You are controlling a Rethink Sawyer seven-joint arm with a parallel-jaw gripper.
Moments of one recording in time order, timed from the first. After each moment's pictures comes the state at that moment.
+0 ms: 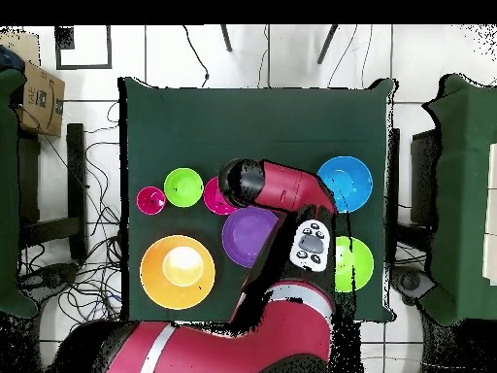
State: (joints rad) arm -0.09 -0.42 -0.23 1.45 0.09 0.57 2.35
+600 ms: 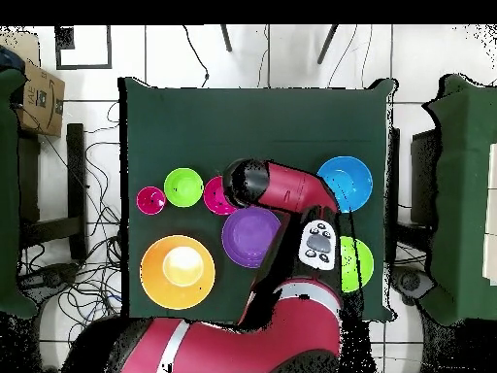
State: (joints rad) arm -0.12 -0.42 -0.20 1.46 0.09 0.58 2.35
